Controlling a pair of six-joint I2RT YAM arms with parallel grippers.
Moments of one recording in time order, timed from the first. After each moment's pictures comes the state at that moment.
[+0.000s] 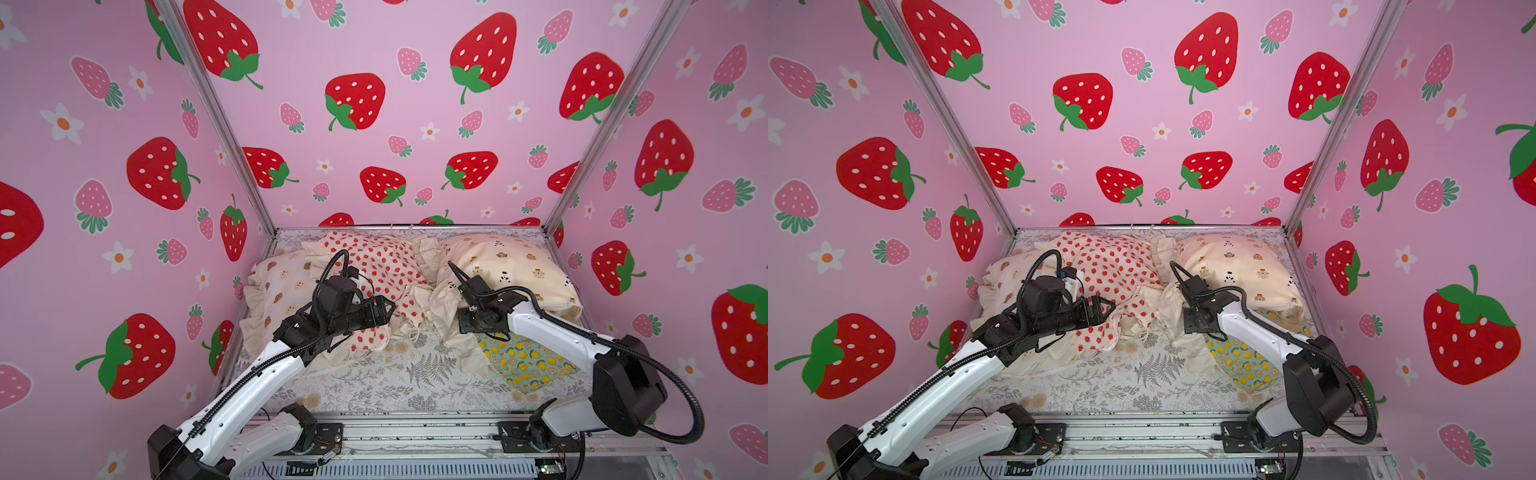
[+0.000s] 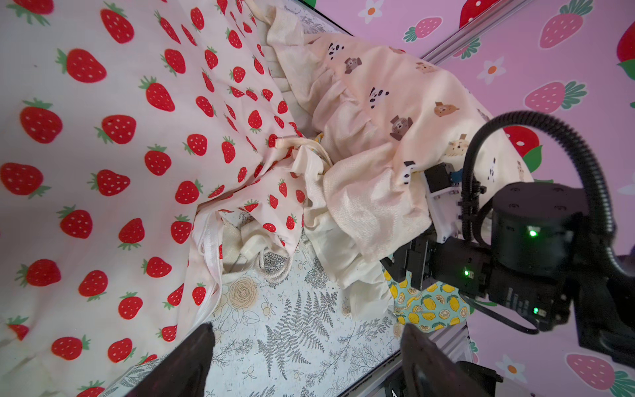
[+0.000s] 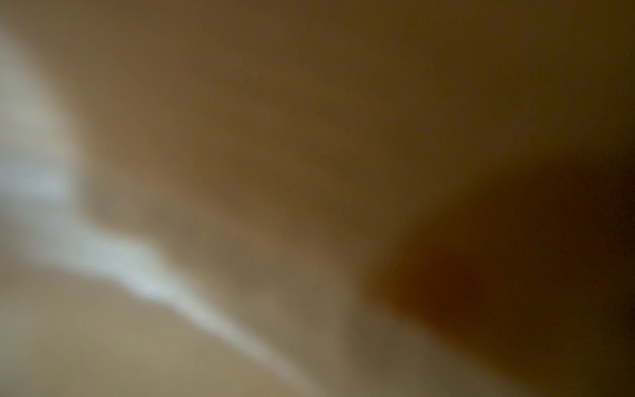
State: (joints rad) left arm -0.57 1.02 0.95 -0.57 0.16 -0.70; right arm 0.63 1.49 0.99 -0.71 0.18 0.46
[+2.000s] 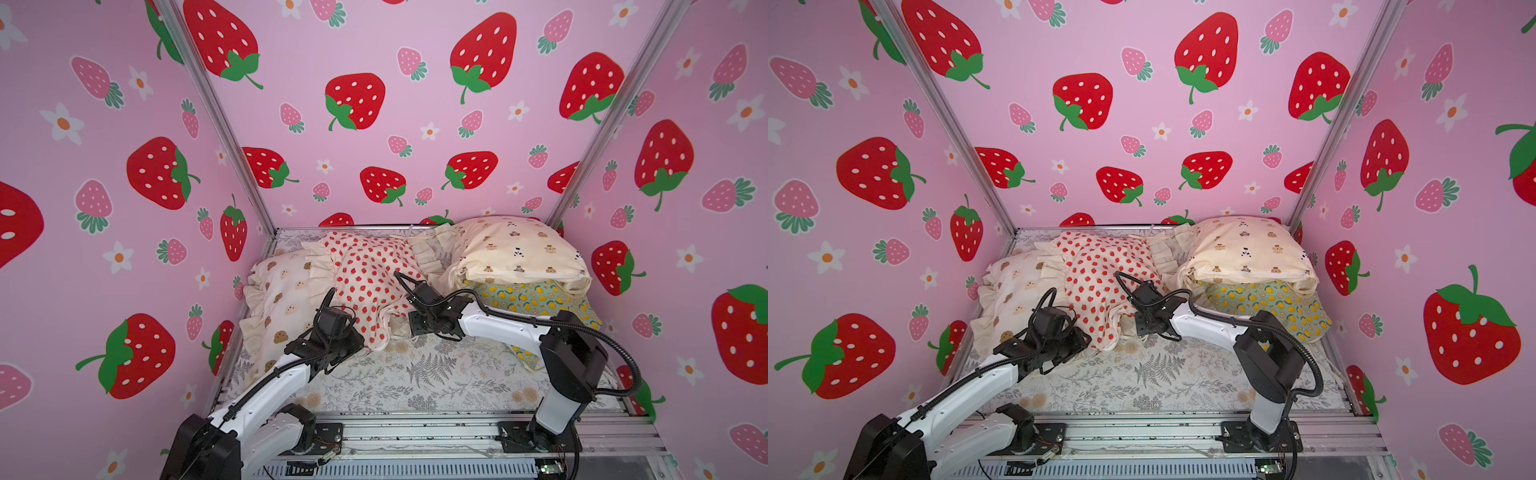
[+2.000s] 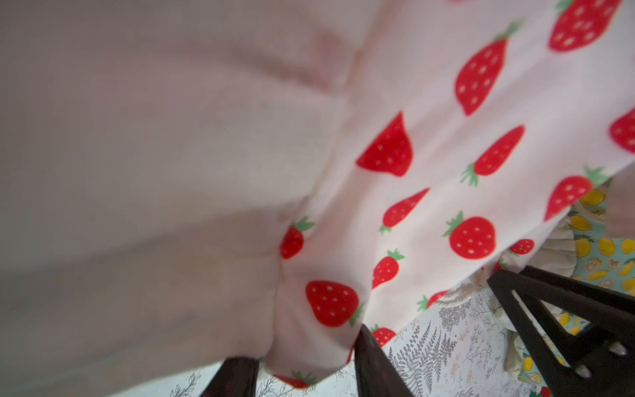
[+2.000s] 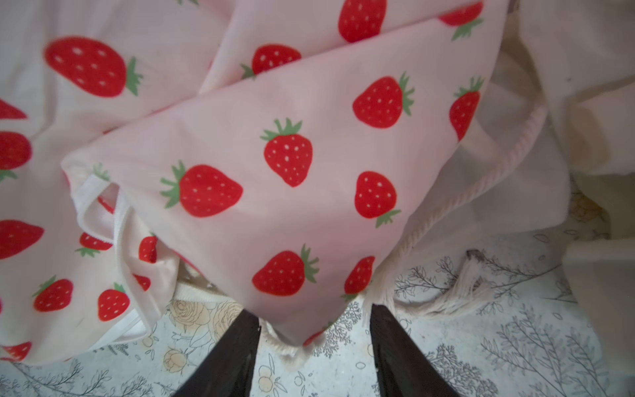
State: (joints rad) left arm -0.40 1.03 0.51 -0.42 0.11 -0.93; right arm 0.98 1.76 1.19 -0.50 0.19 0.59
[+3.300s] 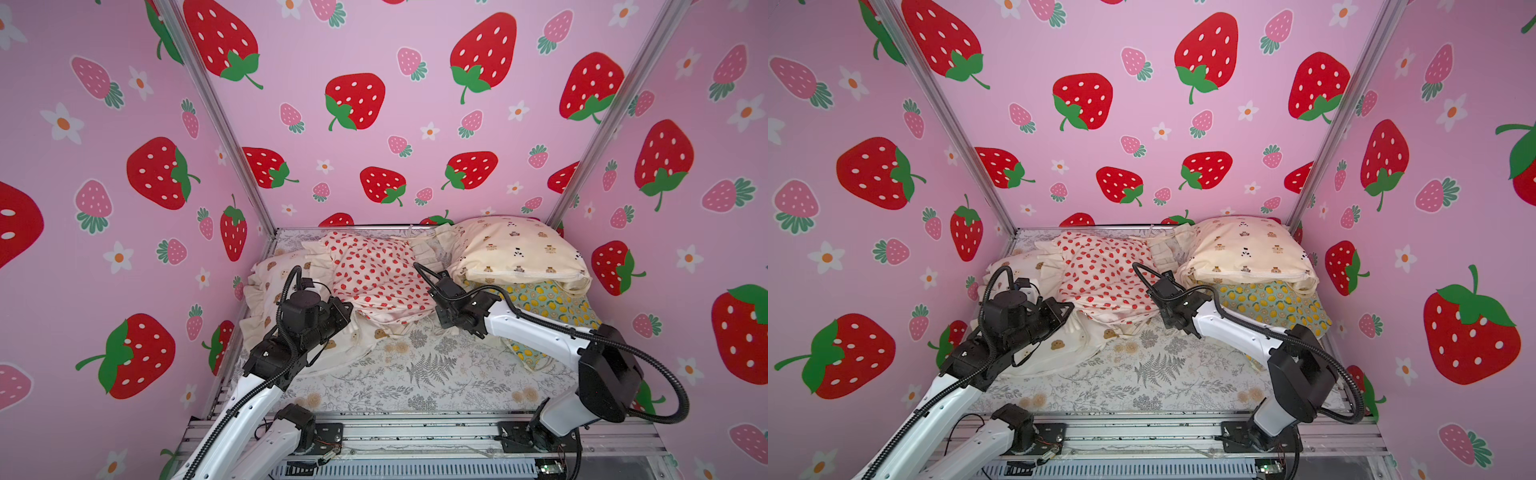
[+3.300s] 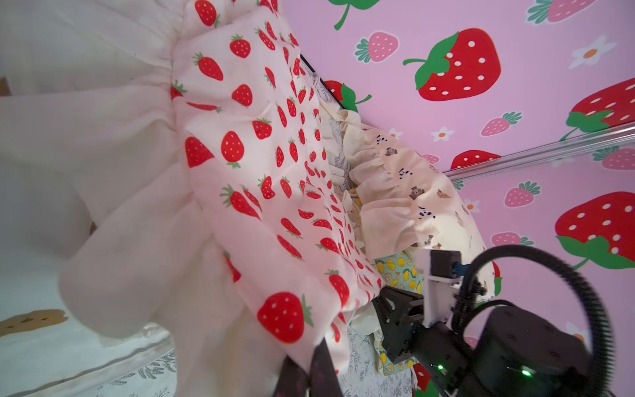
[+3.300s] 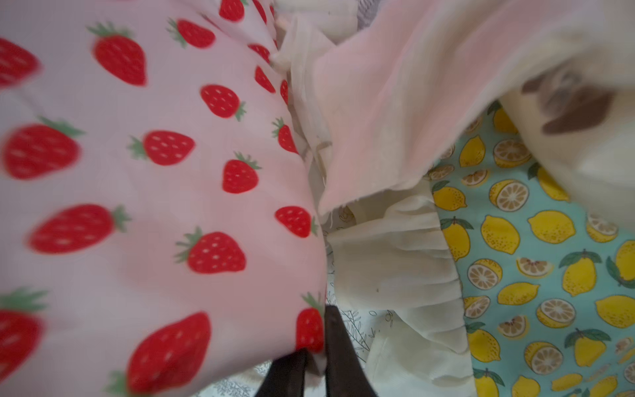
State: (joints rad) left arm -0.37 0.76 0.82 -0.57 0.11 -0.94; right arm 0.89 1.57 1.09 -0.65 0.47 0.35
